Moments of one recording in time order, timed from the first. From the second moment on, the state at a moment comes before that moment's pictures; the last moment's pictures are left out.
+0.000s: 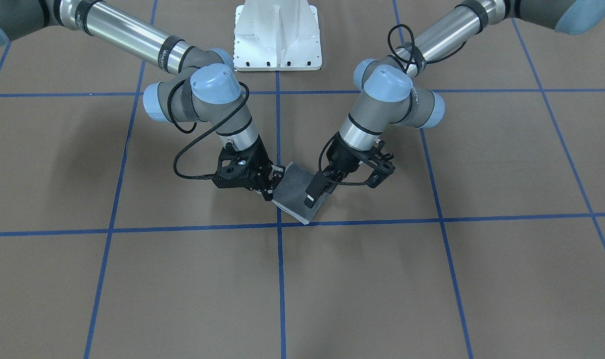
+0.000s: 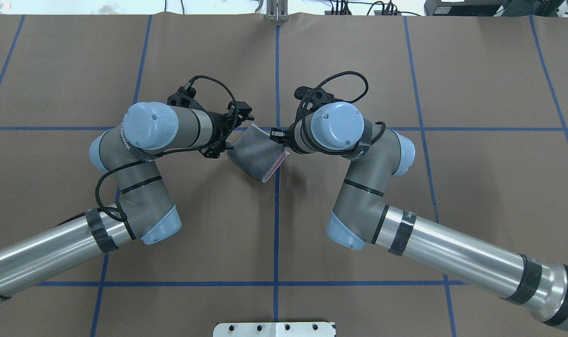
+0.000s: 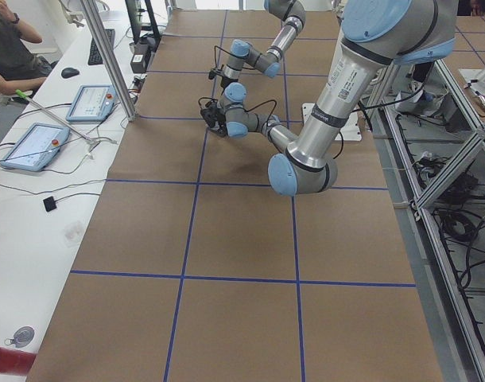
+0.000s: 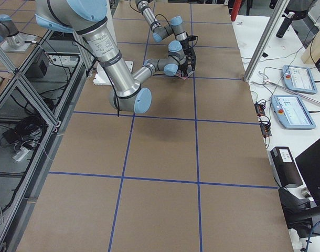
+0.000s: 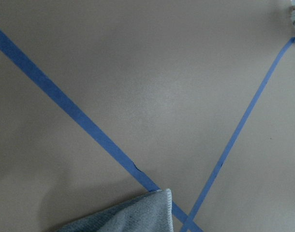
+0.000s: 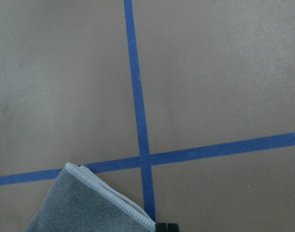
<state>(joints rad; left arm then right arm) -0.59 -2.20 -1.37 -2.41 -1.72 -2.06 0.54 -0.85 1.36 -1.01 1.70 1.43</state>
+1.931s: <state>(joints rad) -0.59 -2.21 -1.37 -2.44 -1.72 -2.07 0.63 -0.96 1.48 -1.01 1.89 1.38</state>
